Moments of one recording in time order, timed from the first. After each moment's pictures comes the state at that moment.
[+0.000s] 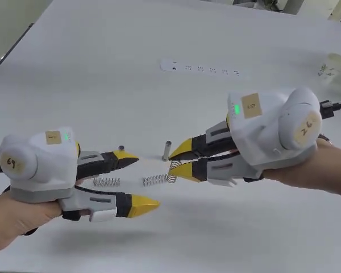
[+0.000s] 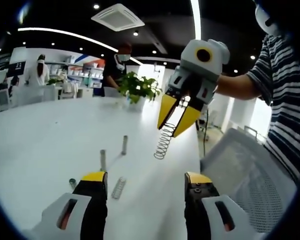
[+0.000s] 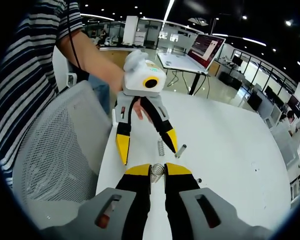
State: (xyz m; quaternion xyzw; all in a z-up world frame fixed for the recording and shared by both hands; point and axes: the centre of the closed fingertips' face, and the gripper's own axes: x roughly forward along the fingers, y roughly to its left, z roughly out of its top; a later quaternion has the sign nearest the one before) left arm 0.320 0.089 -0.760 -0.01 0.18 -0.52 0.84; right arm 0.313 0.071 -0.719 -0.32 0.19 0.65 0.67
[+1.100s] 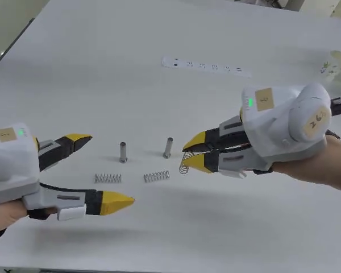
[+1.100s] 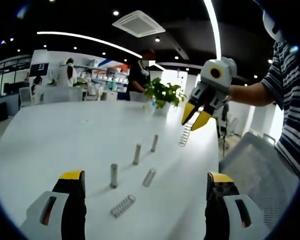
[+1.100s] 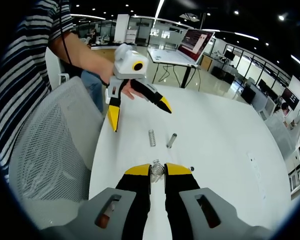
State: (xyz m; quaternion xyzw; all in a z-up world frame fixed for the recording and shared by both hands) left arm 0.337 0.151 -0.764 -0.02 0.17 -0.43 0.89; right arm 0.332 0.050 -0.729 -0.32 0.20 0.62 0.69
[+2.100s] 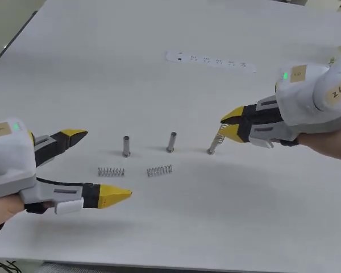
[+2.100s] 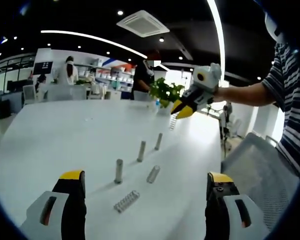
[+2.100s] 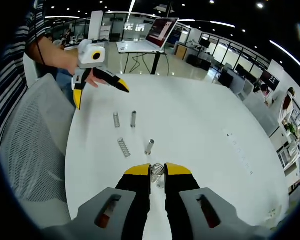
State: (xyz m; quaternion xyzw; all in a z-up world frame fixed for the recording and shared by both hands) left arm 0.337 0.161 -0.769 -0.03 0.17 -0.41 0.89; right arm 0.402 -0.006 -0.733 -0.31 0.23 0.53 0.75
